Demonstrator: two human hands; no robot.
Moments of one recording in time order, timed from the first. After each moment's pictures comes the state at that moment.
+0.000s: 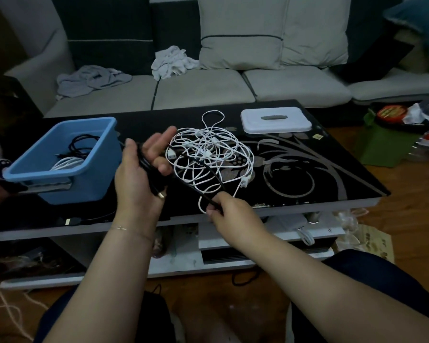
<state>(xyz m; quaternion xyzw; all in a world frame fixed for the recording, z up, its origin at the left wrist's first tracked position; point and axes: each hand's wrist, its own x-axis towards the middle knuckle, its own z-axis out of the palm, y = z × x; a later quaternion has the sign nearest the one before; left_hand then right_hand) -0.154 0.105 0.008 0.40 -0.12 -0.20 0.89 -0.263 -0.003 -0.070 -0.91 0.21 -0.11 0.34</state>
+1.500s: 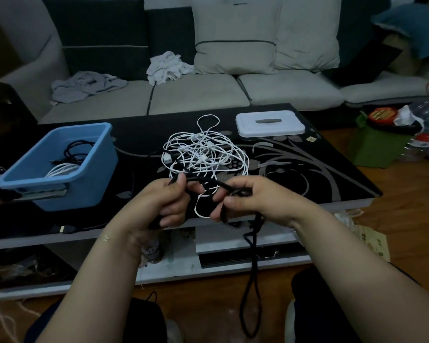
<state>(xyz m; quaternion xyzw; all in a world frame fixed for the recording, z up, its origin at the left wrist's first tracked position) -0.147 0.126 -0.016 0.51 -0.35 -0.49 0.62 -0.296 -0.051 -0.011 -0.72 0.05 0.00 0.69</state>
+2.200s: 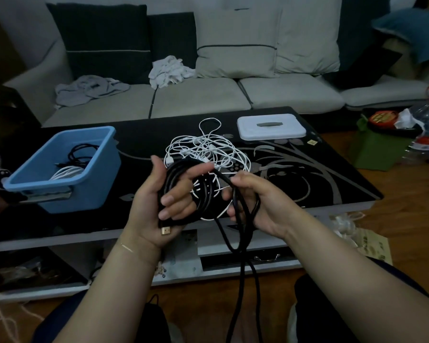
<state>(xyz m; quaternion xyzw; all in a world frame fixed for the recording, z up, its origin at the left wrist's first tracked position) -0.154 0.114 -0.017 0.13 -0.29 -0.62 0.71 -0.293 -0.033 -0.009 -0.51 0.12 -0.07 0.85</state>
